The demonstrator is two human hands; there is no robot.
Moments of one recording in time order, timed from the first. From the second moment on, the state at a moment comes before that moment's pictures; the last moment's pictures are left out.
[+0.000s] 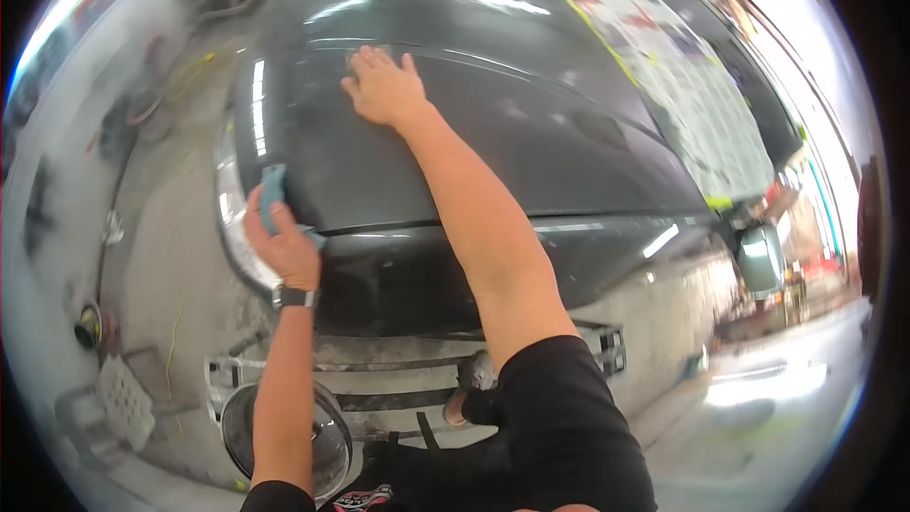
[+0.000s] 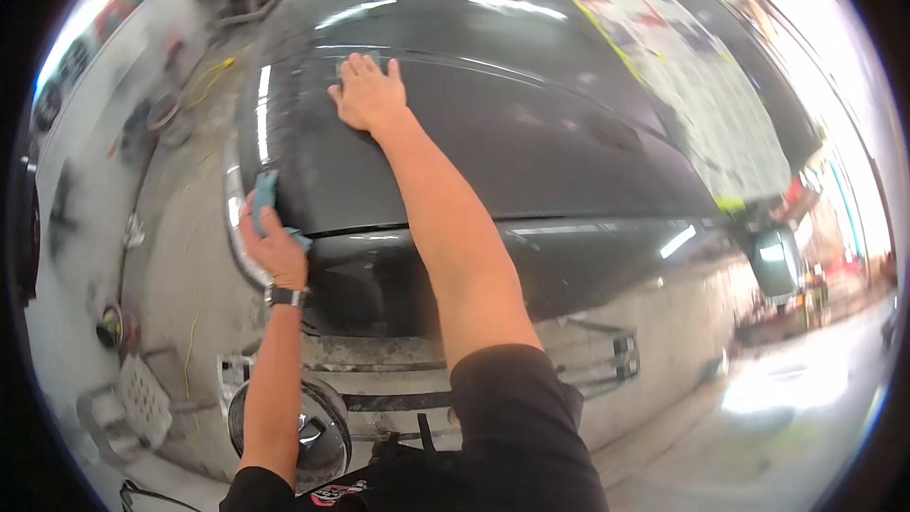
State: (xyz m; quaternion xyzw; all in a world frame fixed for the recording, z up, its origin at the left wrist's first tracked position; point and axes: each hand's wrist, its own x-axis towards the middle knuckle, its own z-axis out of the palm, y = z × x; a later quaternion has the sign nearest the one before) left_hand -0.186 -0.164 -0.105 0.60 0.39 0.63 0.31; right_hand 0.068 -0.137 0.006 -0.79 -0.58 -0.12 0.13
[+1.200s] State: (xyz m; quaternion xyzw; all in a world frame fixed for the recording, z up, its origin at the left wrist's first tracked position) left_hand -0.185 -0.147 -0.125 0.59 0.41 0.62 0.33; right_hand 0.171 -0.515 0.066 -0.93 -0.26 -0.10 0.25
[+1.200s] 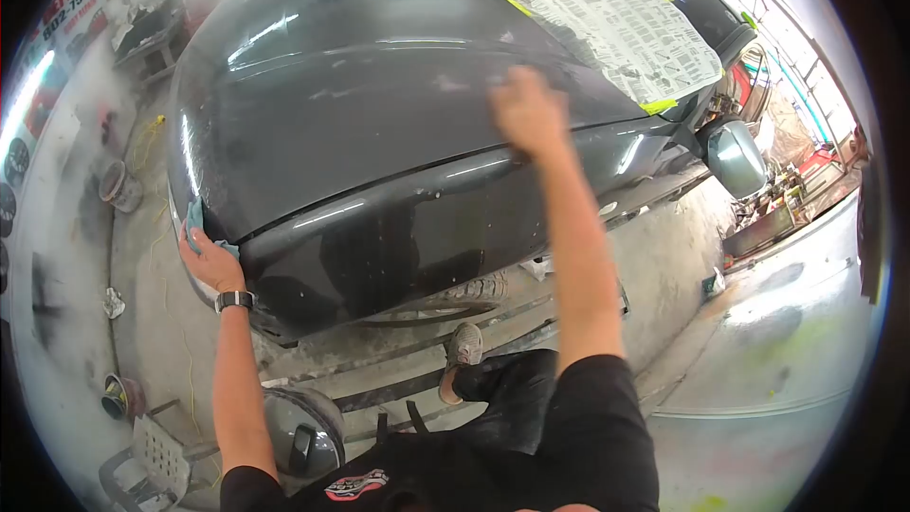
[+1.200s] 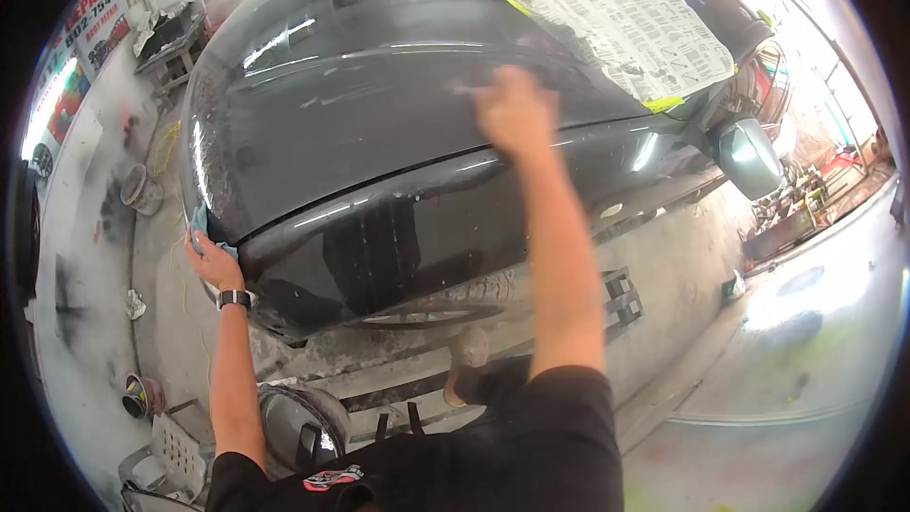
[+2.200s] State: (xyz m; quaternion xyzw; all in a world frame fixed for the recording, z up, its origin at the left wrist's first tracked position) left_hand -0.192 -0.141 -0.127 0.59 0.46 0.60 0.30; right_hand 0.154 -0.614 0.040 -0.94 -0.13 -0.30 0.10
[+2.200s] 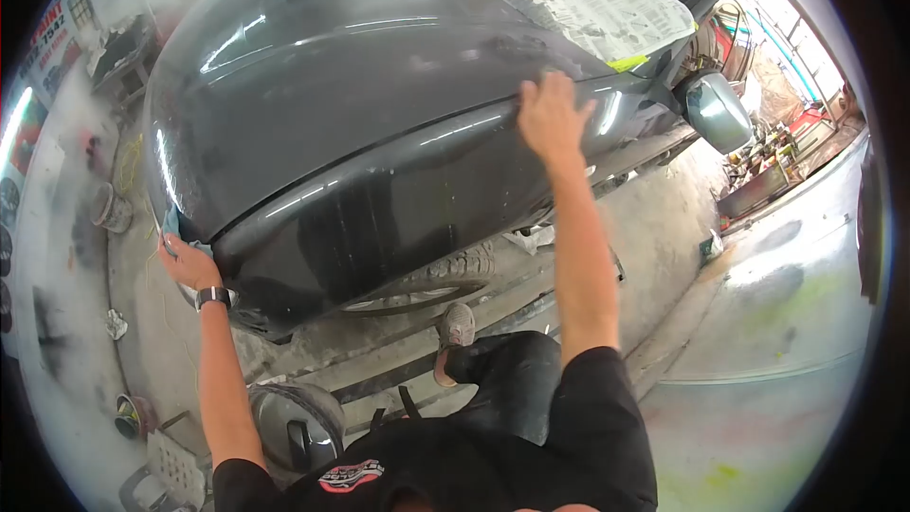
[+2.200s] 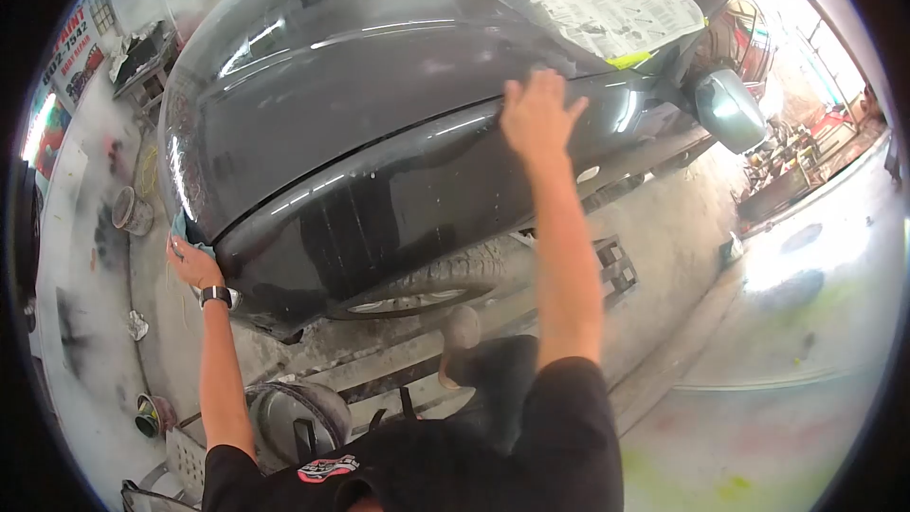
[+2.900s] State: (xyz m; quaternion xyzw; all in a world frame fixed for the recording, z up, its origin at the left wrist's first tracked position) left_hand -0.185 -0.133 -0.134 0.62 0.45 0.60 0.22; right_hand 0.129 -0.613 0.036 -0.93 -0.21 -0.29 0.09
